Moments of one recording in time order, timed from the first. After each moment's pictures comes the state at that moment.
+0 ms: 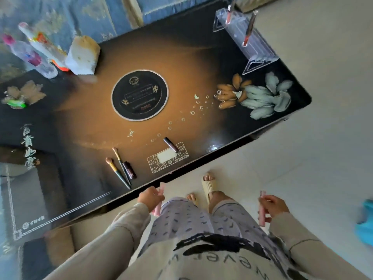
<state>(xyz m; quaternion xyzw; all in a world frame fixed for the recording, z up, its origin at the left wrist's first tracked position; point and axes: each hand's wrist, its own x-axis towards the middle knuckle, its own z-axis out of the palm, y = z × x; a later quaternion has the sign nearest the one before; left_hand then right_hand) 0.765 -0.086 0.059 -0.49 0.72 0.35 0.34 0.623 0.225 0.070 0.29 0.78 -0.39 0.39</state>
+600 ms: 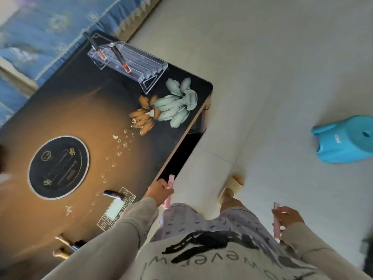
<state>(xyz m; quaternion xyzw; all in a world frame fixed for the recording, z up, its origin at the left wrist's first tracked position) 0.576 0.049 0.071 -0.23 0.84 0.27 0.41 0.659 0.396 0.061 0.48 0.71 -0.39 0.32</state>
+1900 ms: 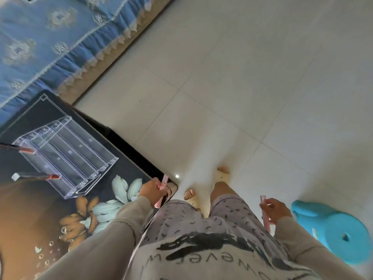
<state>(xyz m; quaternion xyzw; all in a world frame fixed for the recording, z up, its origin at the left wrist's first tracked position) 0.112 0.240 0.065 -0.28 0.84 0.26 0.39 0.137 0.585 0.064 0.38 0.78 -0.29 0.39</state>
